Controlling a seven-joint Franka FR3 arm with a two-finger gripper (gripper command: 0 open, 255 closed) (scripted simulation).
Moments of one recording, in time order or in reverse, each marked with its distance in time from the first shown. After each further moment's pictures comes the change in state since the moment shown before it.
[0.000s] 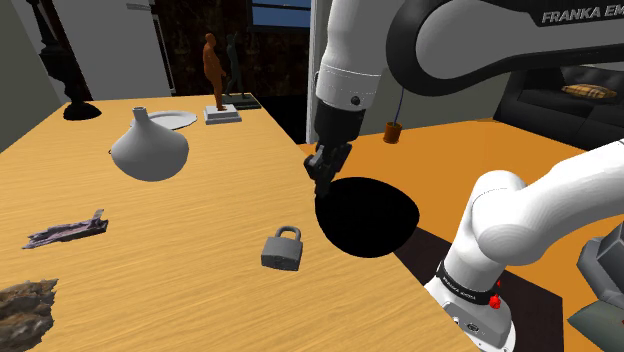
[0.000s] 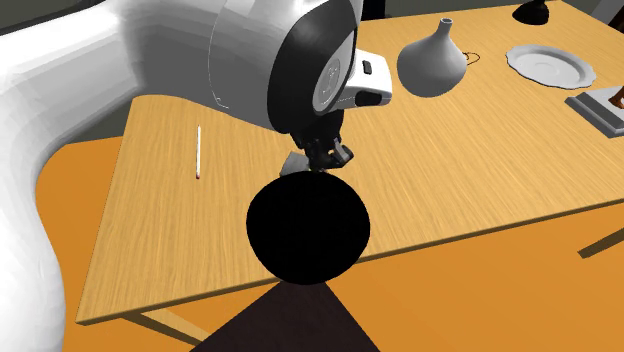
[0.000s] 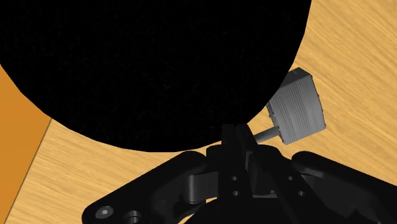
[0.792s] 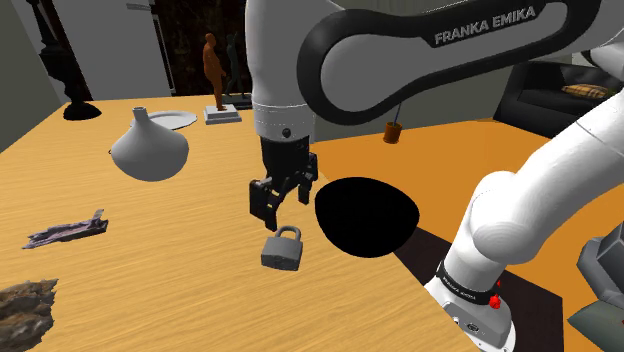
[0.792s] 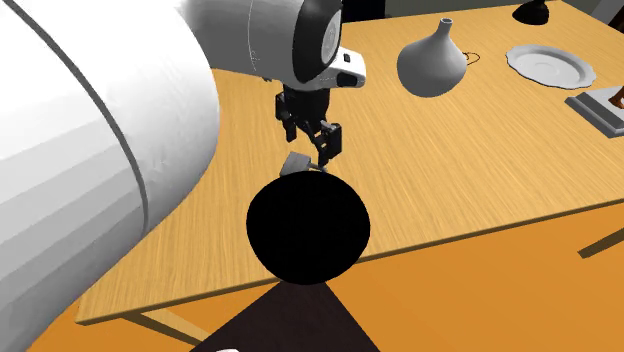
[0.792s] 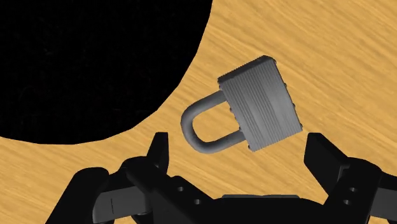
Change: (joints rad) arm -0.077 0.340 0.181 0.204 -0.074 -0.004 0.178
